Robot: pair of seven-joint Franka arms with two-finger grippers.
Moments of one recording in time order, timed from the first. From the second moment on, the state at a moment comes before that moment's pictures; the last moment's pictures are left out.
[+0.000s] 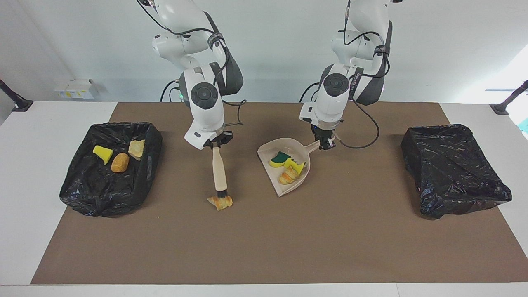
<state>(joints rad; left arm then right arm) -0.41 0.08 -0.11 -2.10 0.01 2.05 0.69 0.27 0.19 0.01 -1.91 -0.11 1.90 0.17</state>
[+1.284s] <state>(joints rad) -0.41 0.08 -0.10 -2.10 0.01 2.06 0.54 0.35 0.34 0.12 -1.86 0.04 1.94 -0.24</state>
